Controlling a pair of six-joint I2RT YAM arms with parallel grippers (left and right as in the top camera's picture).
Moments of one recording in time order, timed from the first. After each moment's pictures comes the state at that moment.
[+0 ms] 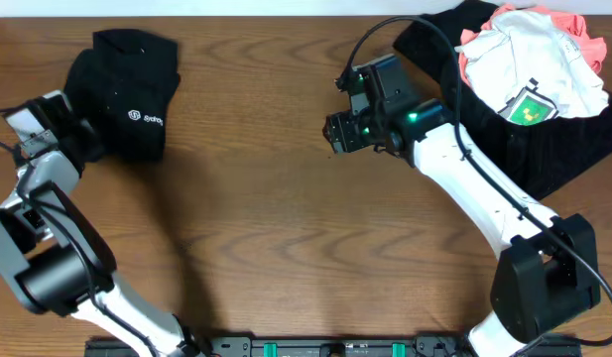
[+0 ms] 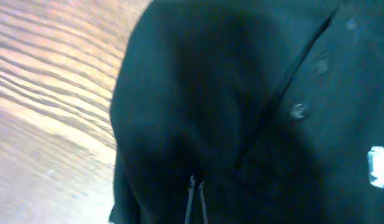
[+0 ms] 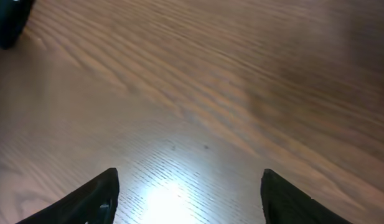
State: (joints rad) left arm 0.57 1.99 1.20 -0.07 0.16 0.07; right arm 0.46 1.78 1.40 -0.59 -0.20 0.18
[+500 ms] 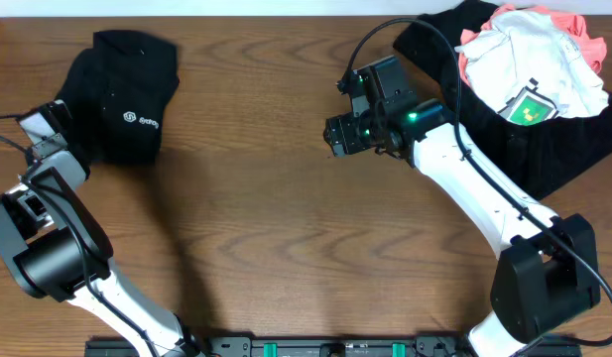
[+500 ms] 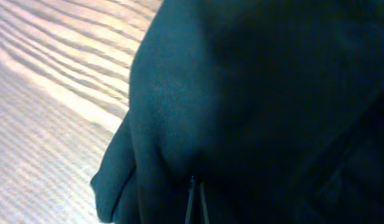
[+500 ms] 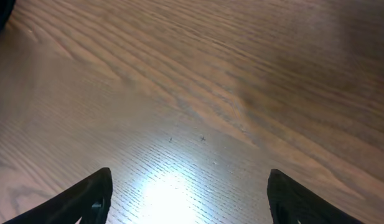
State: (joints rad) left arm 0.56 2.07 1.20 0.01 -0.06 0.09; right arm 0.46 1.78 1.40 -0.62 -0.19 0.18
